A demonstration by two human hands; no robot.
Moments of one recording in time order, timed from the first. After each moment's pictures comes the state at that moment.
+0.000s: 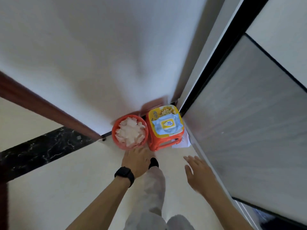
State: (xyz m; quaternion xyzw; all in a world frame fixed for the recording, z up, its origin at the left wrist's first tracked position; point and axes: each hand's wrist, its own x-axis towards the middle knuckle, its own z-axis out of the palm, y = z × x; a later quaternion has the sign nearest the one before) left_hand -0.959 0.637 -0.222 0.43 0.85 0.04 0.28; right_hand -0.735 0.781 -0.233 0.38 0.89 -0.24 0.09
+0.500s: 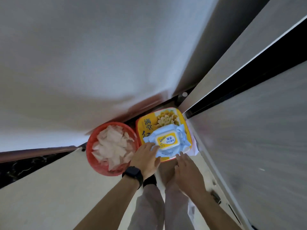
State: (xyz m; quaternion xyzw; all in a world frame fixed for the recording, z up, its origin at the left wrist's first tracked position) left_hand -1.059 0.847 -0.474 0.49 0.80 0.04 0.34; right_hand -0.877 0.937 -0.505 0.36 0.88 -0.25 0.20
